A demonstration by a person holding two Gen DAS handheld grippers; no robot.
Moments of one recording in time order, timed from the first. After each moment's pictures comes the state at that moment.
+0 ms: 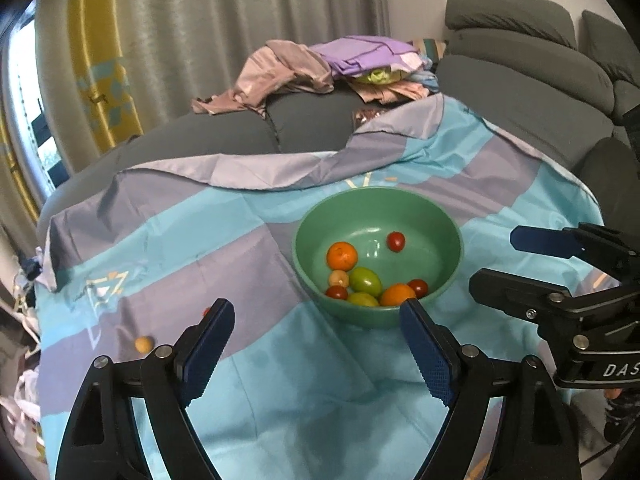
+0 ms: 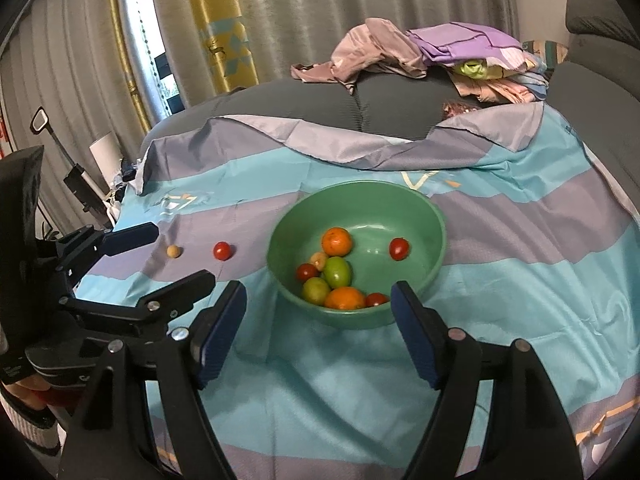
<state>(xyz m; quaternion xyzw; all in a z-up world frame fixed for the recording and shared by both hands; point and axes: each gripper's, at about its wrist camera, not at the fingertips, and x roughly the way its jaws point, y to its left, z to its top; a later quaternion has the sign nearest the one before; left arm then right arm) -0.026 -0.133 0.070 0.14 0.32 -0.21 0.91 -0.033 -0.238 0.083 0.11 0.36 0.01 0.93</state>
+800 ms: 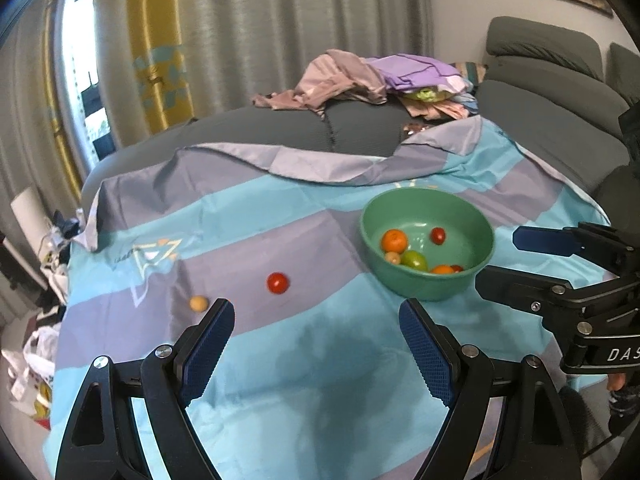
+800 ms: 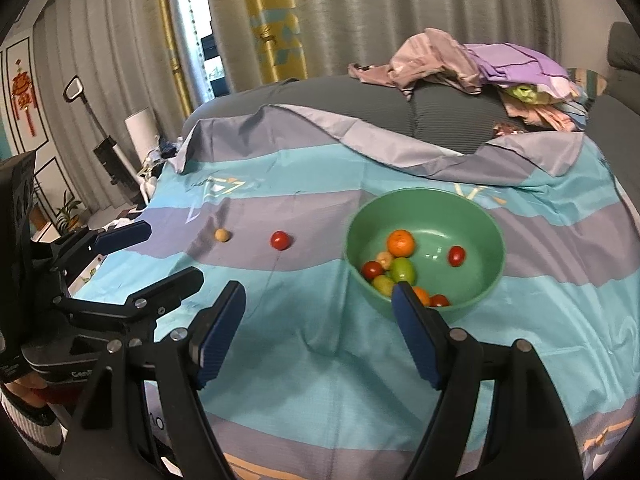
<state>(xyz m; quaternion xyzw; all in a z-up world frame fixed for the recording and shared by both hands) -0.052 -0.056 0.073 0.09 0.32 -0.15 0.93 -0.031 -0.170 0.096 0.07 0.36 0.07 0.93</state>
